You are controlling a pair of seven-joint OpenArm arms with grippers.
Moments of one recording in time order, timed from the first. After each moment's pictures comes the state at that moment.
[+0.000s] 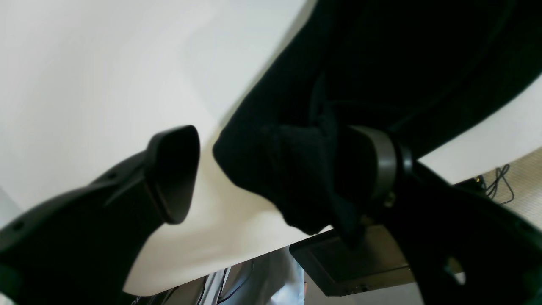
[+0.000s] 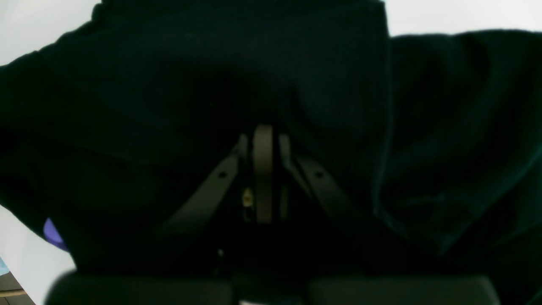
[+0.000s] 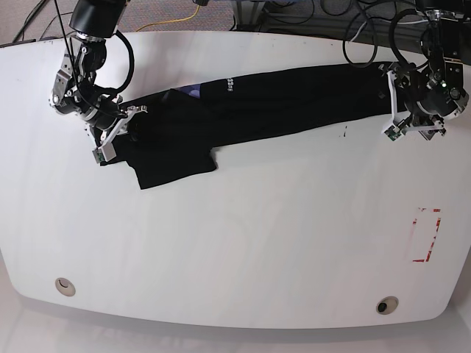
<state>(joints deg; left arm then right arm) 13.5 -28.5 -12.4 109.9 -22.6 -41.8 78.4 -4.5 12.2 24.6 78.9 30.9 41.0 -54.9</state>
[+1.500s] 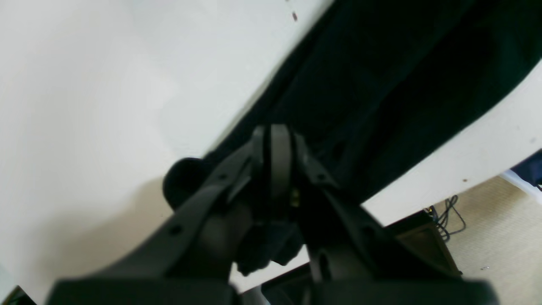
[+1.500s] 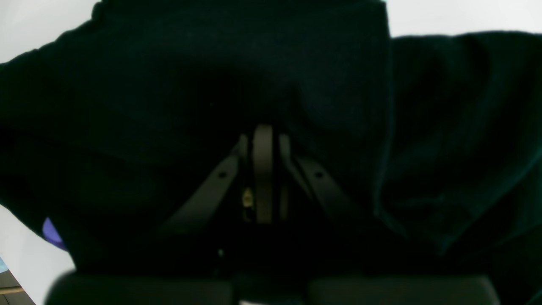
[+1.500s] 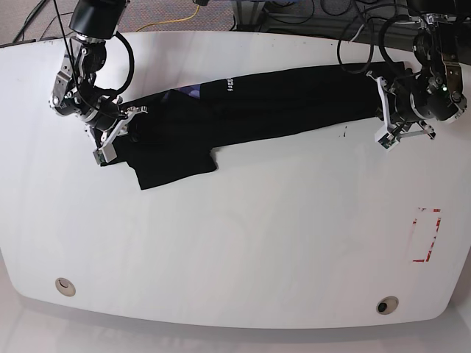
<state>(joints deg) 12.5 -24.9 -14.2 110.0 -30.4 -41.8 79.7 -4.0 12.3 24.5 78.9 30.8 41.0 -55.4</state>
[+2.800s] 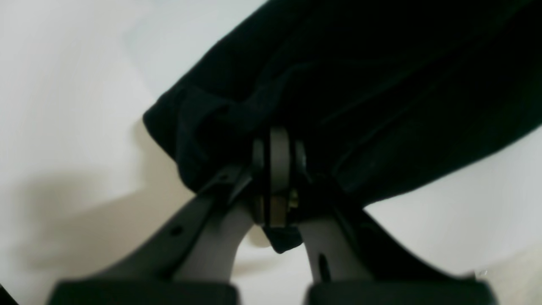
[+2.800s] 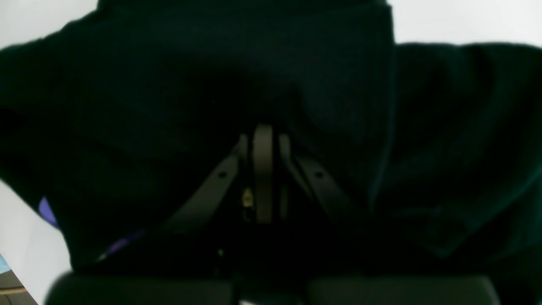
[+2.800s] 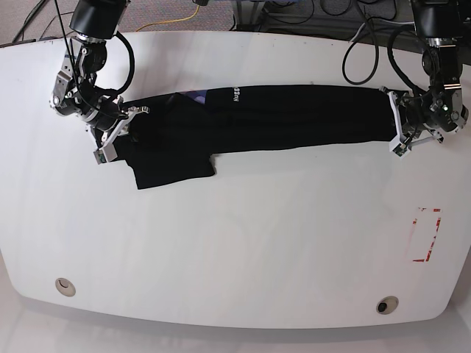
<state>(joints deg) 6.0 -26.5 -11.4 86.5 -17.4 -42.3 64.0 -4.0 12.1 24.7 78.9 31.1 41.0 -55.4</state>
